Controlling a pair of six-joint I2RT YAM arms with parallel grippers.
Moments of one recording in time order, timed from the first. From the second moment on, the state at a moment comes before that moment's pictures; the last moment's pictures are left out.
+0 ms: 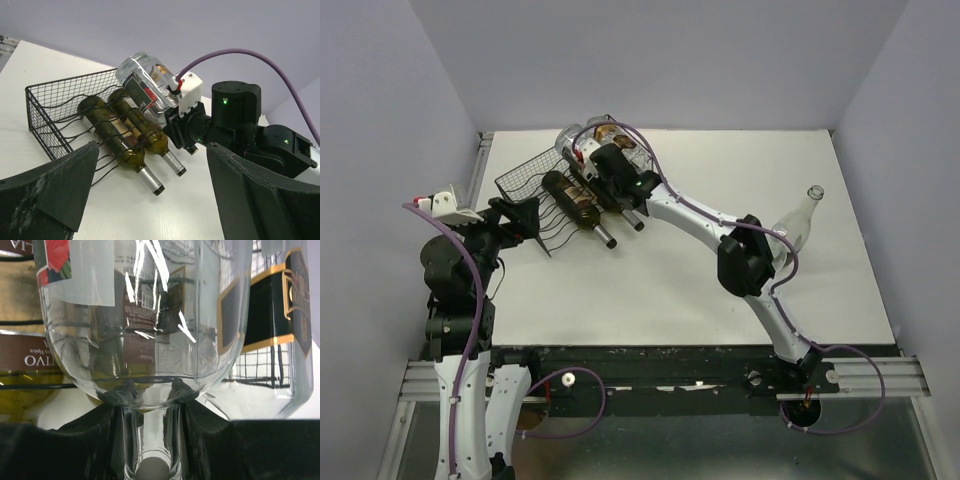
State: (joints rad) left arm 0.07 0.54 0.89 -0.33 0.19 -0.48; right arm 0.84 2.35 2.18 -0.47 0.37 -0.25
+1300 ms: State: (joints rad) left arm 0.07 0.54 0.88 -0.34 0.13 -0.48; right arm 0.86 2.26 2.21 -0.38 0.40 -0.21
